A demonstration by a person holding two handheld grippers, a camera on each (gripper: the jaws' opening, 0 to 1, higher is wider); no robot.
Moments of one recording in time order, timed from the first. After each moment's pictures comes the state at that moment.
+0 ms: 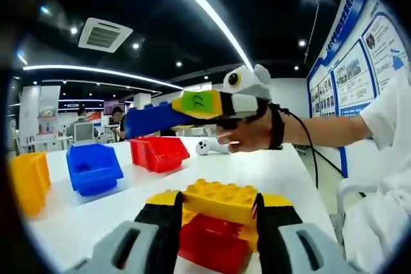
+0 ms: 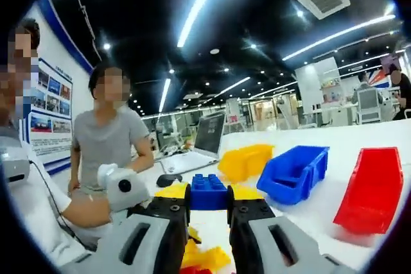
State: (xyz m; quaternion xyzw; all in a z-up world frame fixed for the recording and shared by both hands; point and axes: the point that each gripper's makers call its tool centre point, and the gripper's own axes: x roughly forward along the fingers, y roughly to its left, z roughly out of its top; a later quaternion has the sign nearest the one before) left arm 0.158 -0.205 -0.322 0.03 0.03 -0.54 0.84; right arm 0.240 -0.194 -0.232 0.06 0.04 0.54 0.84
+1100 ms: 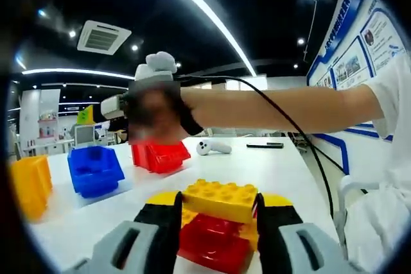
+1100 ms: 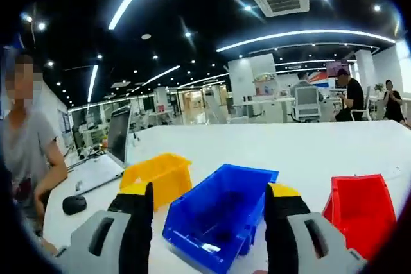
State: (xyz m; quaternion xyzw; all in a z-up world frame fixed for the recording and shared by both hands) left arm 0.165 -0.206 -0.322 0.04 0.03 -0.53 0.84; right arm 0.420 -0.161 -0.241 0.04 0.10 0.34 0.94
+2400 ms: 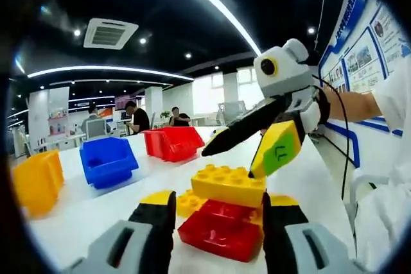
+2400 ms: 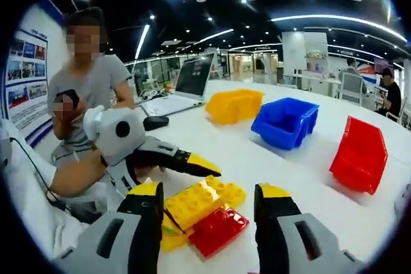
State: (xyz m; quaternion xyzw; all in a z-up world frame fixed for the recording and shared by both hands) left arm 0.172 -0.195 -0.335 0.06 0.05 -0.49 0.87; right arm 0.184 -0.193 -0.309 -0.07 0.20 0.48 0.85
